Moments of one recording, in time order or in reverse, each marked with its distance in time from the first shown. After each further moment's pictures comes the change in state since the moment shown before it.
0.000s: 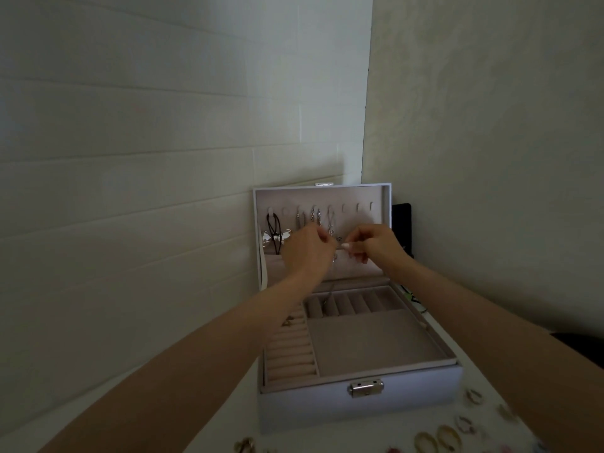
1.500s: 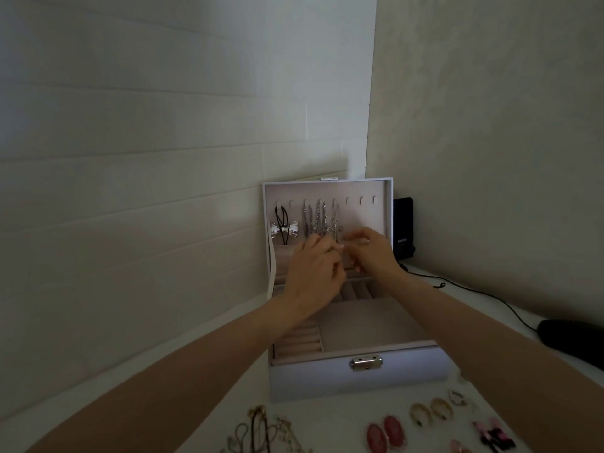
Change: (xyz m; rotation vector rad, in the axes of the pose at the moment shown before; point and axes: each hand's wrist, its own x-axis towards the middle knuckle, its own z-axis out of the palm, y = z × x) left_hand -0.044 -0.035 -0.003 0.239 0.051 0.649; right_hand -0.027 0.003 0.029 0.090 0.145 0.124
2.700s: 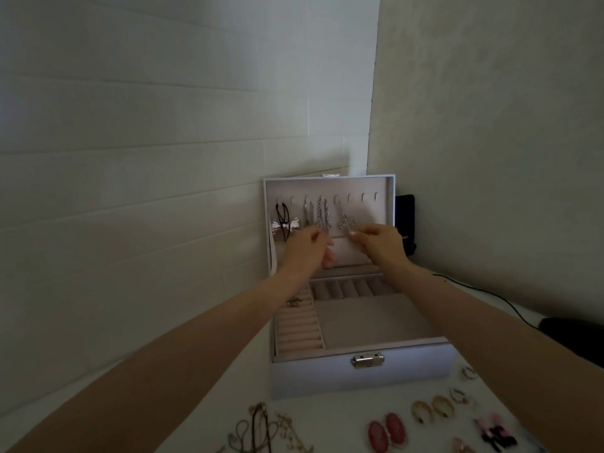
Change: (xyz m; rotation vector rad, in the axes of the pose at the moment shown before) left_hand 0.025 -0.004 -0.017 -0.840 -0.133 -0.708; right_hand 0.018 0.005 -0.009 -0.106 0.123 -0.033
